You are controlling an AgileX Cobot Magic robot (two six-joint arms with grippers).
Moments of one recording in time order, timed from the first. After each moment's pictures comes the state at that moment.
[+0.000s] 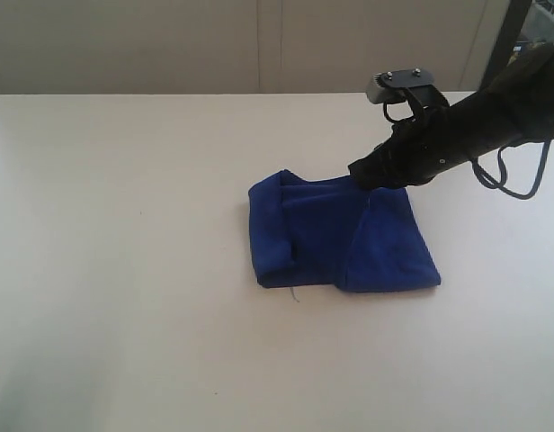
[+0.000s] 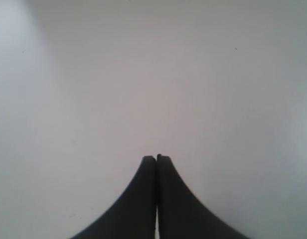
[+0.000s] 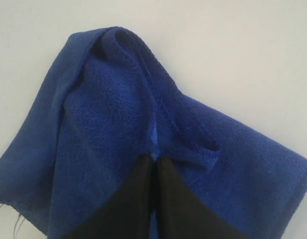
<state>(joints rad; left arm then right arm) 0.02 0.00 0.02 -0.14 0.47 0.20 0.16 1.88 -1.18 0.88 0.59 -1.00</state>
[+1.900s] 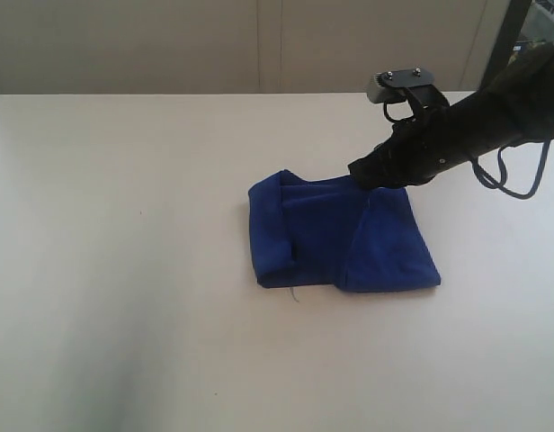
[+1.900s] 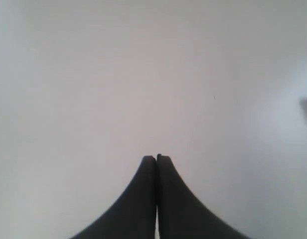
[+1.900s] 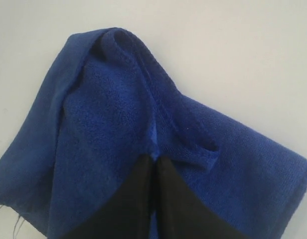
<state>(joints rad) -0.03 0.85 -0.51 -0.25 0.41 0.10 0.16 1.88 -1.18 0.88 0.58 -1.00</state>
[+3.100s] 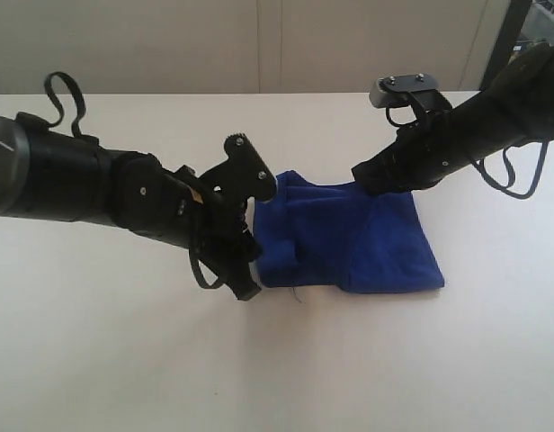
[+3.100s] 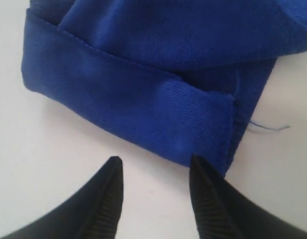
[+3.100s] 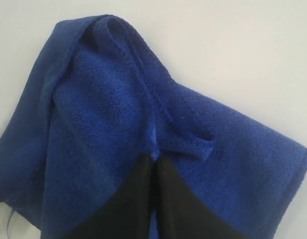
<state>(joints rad) -0.72 1.80 -0.99 -0.35 0.14 0.78 0.16 1.88 -1.18 0.78 0.58 -0.89</state>
